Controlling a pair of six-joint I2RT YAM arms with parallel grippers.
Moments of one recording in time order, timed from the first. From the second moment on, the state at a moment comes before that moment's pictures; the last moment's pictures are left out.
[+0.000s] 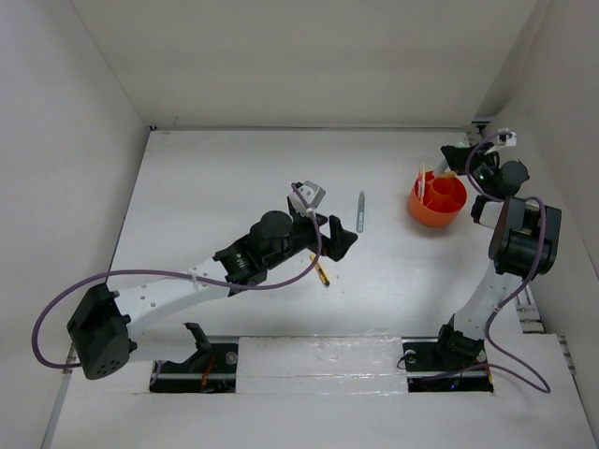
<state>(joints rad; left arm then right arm) -0.98 1.19 0.81 0.22 -0.07 -0.41 -0.38 1.95 1.02 1.15 -0.80 0.58</state>
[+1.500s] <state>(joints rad) -0.94 1.45 1.09 -0.22 -0.45 -0.71 0.13 1.29 1.09 0.13 -0.09 0.22</state>
